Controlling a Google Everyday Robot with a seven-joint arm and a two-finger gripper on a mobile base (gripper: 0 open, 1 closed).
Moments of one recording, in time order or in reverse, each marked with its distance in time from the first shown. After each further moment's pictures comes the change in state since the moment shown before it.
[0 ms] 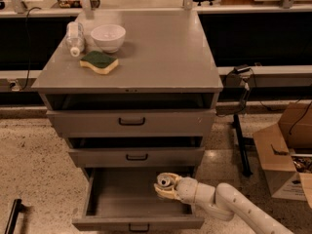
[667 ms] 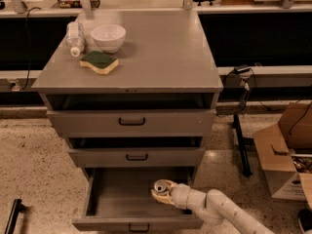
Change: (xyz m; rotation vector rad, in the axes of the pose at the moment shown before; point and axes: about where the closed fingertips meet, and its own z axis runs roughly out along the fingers) arm 0.096 -0.014 0.027 0.040 0.059 0.025
